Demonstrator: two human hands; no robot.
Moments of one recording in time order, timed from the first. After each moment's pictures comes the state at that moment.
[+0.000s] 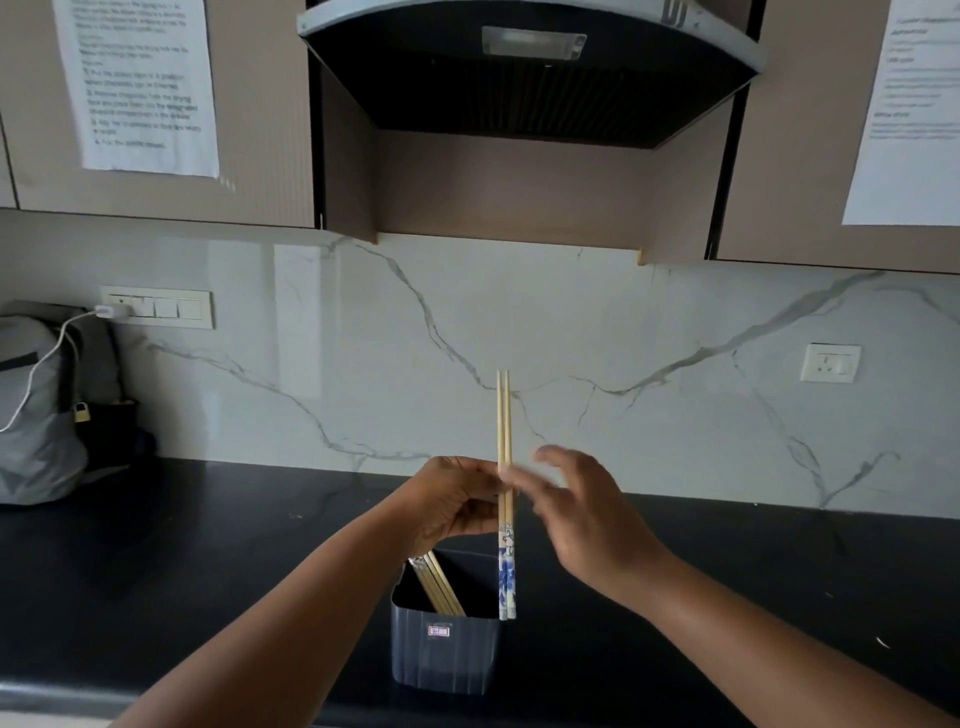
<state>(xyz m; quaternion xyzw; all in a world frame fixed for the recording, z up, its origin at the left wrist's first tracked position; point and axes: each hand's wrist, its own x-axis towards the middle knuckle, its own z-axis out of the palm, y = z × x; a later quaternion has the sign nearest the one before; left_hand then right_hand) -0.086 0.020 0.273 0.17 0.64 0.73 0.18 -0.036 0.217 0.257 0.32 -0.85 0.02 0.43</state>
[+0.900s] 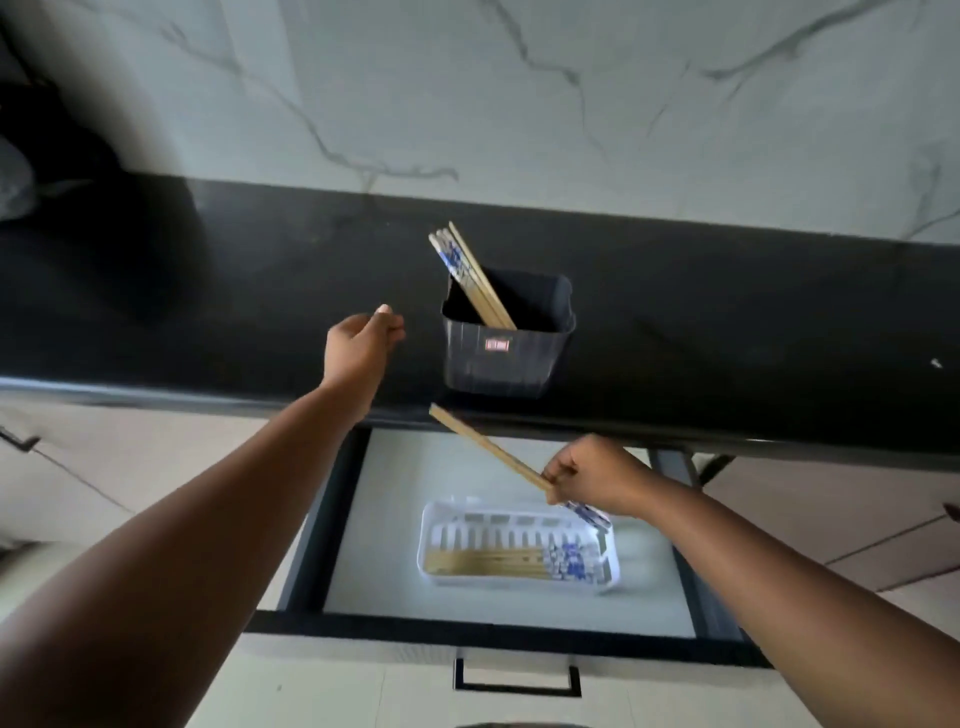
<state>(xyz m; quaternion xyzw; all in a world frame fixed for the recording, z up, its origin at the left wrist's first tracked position) -0.114 -0.086 0.068 -0.14 0.71 0.69 -0.05 -0.001 0.176 0.033 -0.02 -0.92 0.33 -0.22</state>
